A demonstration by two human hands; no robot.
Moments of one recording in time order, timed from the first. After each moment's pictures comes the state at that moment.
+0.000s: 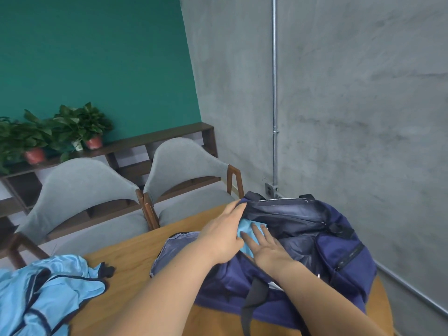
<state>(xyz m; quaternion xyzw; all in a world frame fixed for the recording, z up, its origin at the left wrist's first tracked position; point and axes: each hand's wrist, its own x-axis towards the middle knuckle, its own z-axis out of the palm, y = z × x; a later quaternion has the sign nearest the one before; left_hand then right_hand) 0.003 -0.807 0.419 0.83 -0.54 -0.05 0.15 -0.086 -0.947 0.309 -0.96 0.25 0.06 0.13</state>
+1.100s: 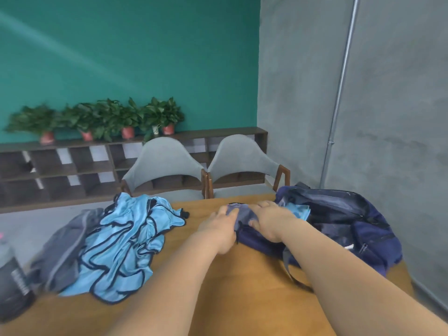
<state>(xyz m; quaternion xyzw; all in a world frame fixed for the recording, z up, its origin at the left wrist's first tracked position) -0.045 -0.605 0.418 0.93 -0.36 -0.03 0.05 -0.115 -0.779 0.432 -0.99 0.10 0.02 -0.01</state>
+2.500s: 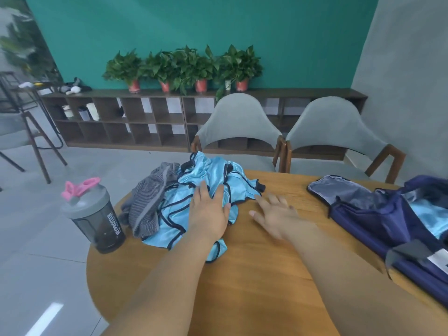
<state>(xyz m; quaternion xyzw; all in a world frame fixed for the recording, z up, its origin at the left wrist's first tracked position) 0.075 -0.414 0.326 0.98 -0.10 0.07 0.12 0.051 -0.626 0.335 -0.99 0.01 0.10 0.10</state>
